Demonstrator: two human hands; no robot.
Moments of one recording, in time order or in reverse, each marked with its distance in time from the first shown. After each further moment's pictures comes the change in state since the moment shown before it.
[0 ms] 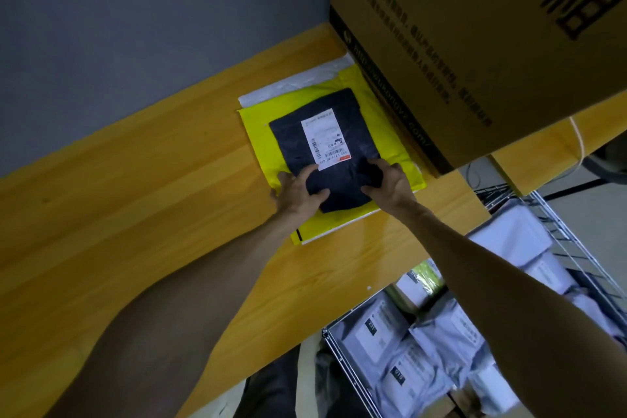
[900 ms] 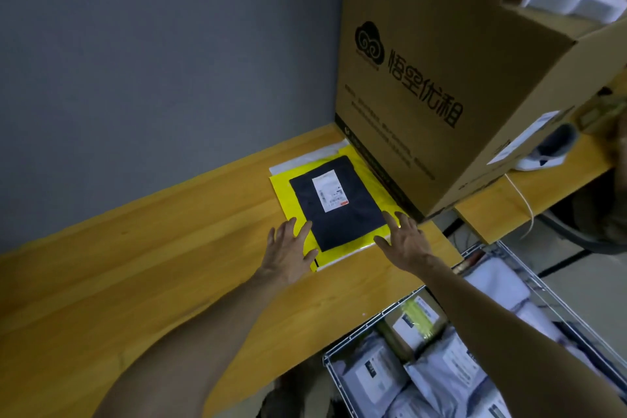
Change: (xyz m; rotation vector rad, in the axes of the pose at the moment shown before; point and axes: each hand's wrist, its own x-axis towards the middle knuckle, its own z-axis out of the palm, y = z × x) left_hand -0.141 -0.009 -0.064 0.590 0.155 0.317; right_hand -0.122 -0.013 -0.074 -0.463 0.026 -0.159
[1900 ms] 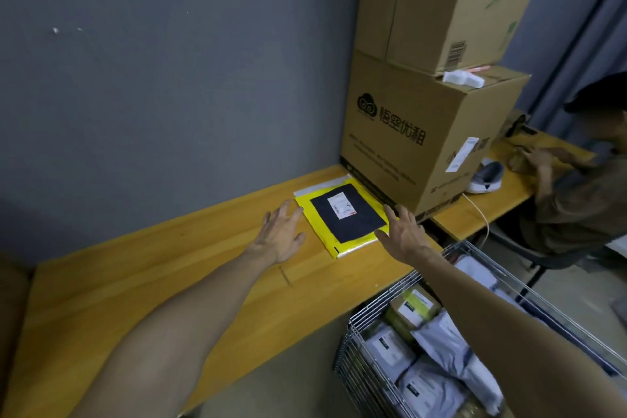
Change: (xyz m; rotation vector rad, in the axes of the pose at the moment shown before) left_hand -0.217 -0.072 -0.092 -0.038 0.242 0.141; right_hand -0.230 -0.125 -0.034 -0.056 0.313 0.044
